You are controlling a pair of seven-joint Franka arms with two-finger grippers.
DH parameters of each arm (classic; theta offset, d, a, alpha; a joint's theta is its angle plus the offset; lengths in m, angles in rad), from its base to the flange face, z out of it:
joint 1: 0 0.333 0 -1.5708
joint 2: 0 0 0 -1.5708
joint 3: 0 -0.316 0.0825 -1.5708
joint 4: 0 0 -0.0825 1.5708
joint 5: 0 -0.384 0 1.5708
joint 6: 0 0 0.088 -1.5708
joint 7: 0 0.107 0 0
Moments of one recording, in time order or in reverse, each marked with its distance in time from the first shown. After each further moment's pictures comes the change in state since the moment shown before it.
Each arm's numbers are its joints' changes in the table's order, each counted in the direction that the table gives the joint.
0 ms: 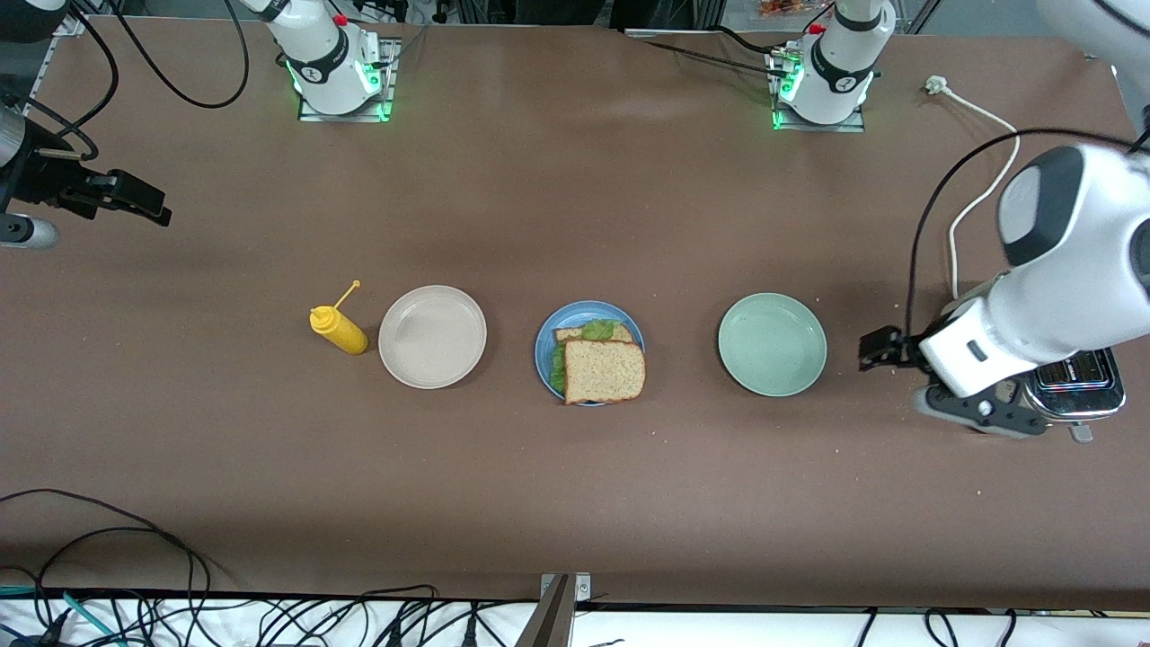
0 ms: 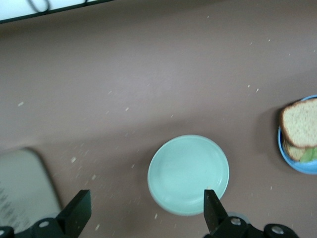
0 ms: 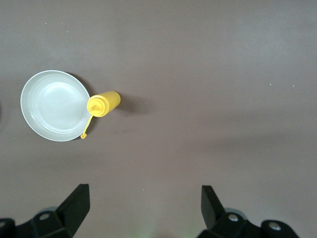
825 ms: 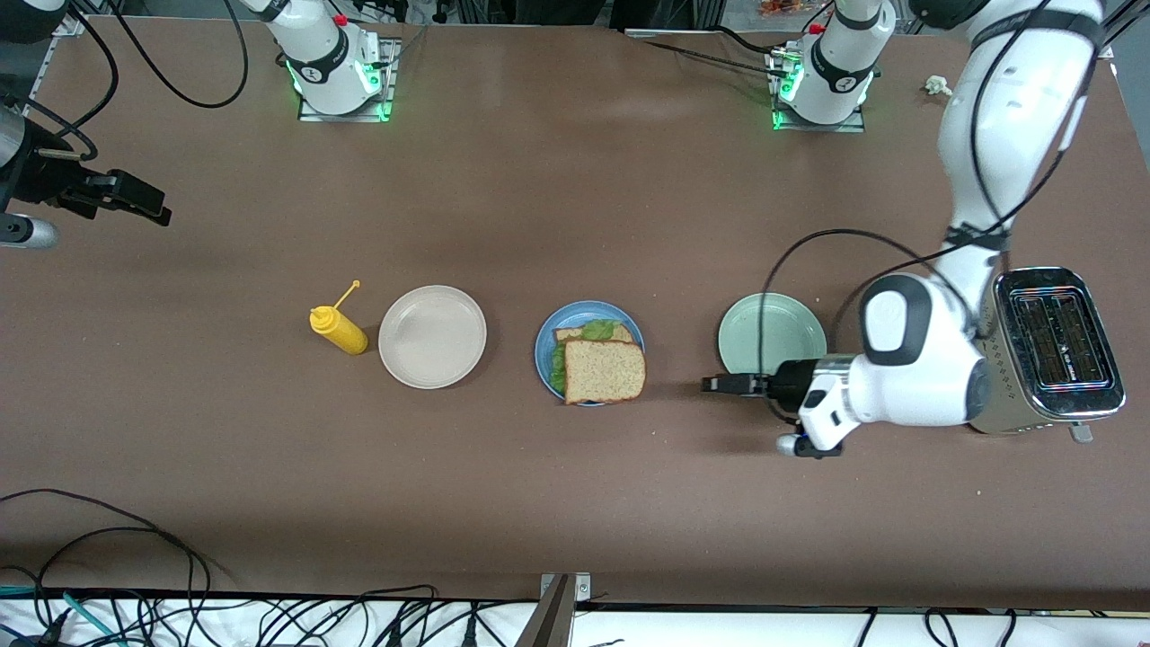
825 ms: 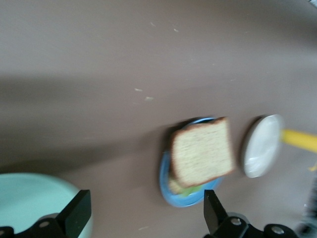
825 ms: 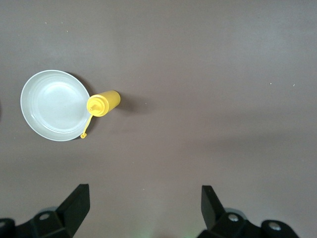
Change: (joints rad) left arm -0.066 0.298 0.009 -0.088 0.578 -0.287 -0.001; right arm 0.000 -0.001 0.002 -0.002 -0.002 0.000 0.000
